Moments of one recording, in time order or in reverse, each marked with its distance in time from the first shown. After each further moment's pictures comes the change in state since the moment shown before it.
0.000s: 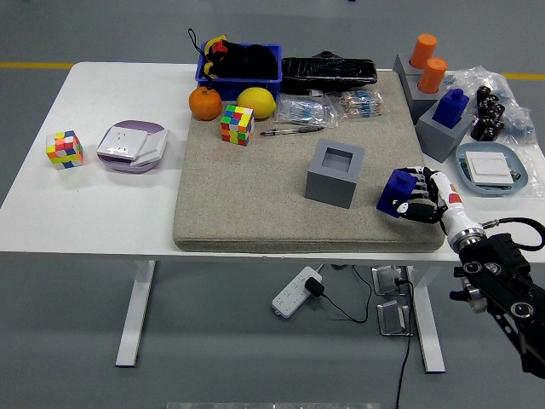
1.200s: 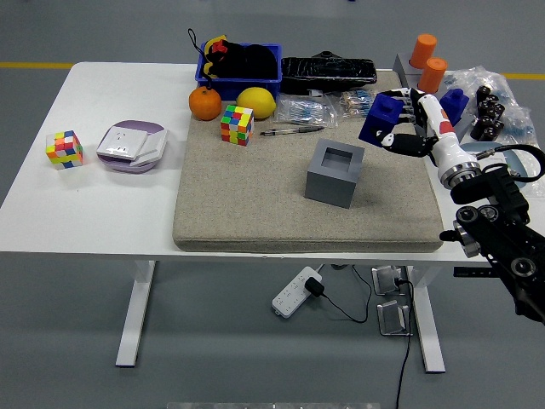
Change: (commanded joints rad) left arm -0.005 0.004 -0.010 0.001 -0.002 -0.001 -0.001; right arm 0.161 -0.003 0.010 0.153 -0.094 -0.017 -0.051
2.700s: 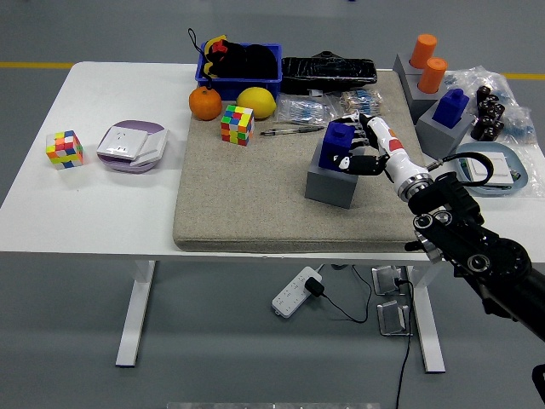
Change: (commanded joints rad) left arm -0.005 0.005 0.022 -0.001 -0.002 -0.001 0.000; right arm 0.087 0.080 -0.195 -0.146 0.091 0.014 0.012
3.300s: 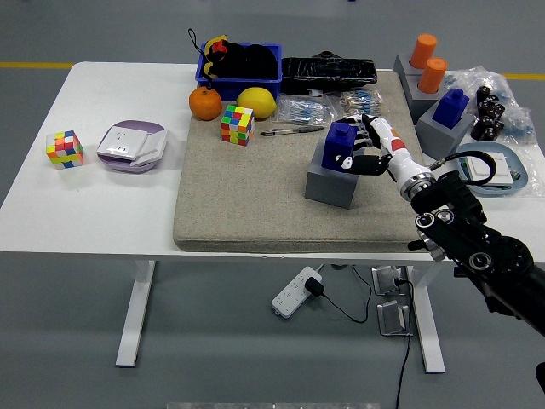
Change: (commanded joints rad) left arm -0.003 0.003 0.007 -0.001 -0.001 -0.001 0.000; right arm 0.014 -0.005 -0.025 -0.021 0.012 -0.002 0.001
